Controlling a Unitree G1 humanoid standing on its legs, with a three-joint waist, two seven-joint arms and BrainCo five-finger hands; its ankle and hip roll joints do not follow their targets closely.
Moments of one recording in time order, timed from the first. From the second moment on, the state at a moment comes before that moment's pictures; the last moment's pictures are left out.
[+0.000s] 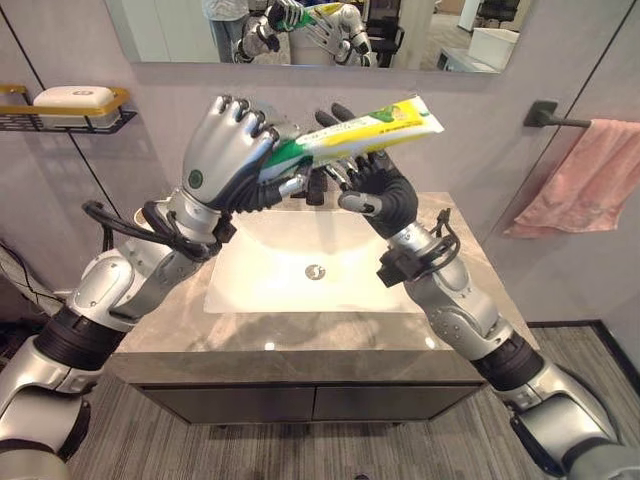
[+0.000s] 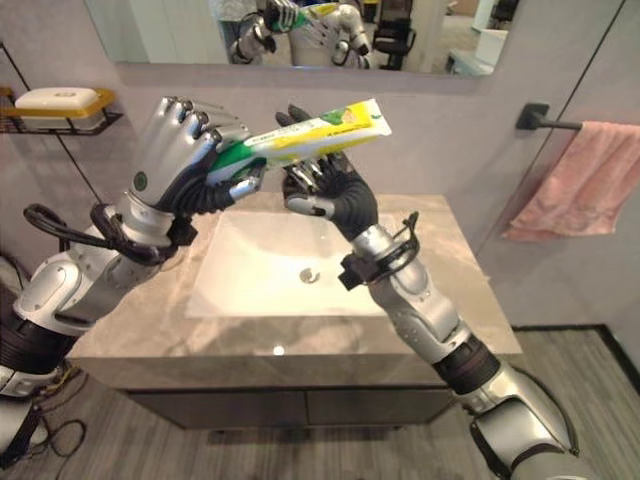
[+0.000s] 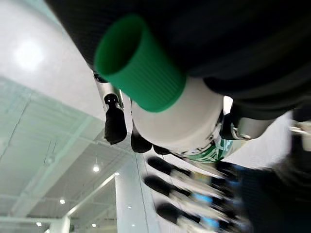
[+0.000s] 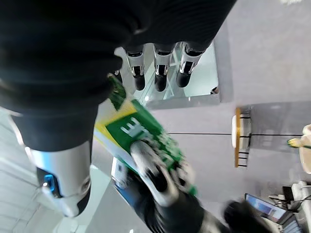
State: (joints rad) left arm -0.65 0.90 -0.40 -0.14 0.63 -0.29 0.52; right arm -0.65 -0.48 0.53 -0.10 0.86 -0.25 0.04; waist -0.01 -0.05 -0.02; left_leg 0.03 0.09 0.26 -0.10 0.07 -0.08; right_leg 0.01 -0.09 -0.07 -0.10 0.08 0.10
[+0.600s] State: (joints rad) left arm -0.53 0.86 -0.40 -0.14 0.57 -0.32 0.51; right arm -0.69 -0.48 0.58 -0.10 0.94 -0.26 0.03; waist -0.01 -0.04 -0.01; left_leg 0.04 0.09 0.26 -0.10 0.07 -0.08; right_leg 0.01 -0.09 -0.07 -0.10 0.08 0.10
